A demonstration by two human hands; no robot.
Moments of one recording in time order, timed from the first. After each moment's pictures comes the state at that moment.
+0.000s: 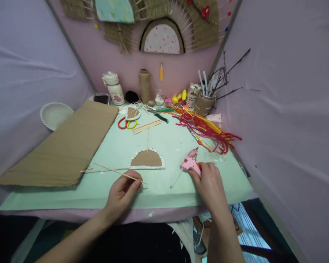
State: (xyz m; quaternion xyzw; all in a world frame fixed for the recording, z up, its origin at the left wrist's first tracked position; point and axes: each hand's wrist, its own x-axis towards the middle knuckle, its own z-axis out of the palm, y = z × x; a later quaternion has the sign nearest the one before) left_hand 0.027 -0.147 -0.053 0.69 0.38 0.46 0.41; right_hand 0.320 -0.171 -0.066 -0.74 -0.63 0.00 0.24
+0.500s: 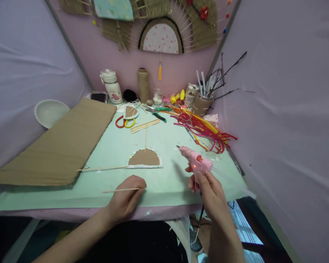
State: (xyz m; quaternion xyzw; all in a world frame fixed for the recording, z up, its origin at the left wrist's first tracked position) left_hand 0.031 -0.149 -0.044 0.84 0.26 0.40 0.24; right_hand 0.293 -0.202 -0.025 -0.65 -0.46 0.36 0.49
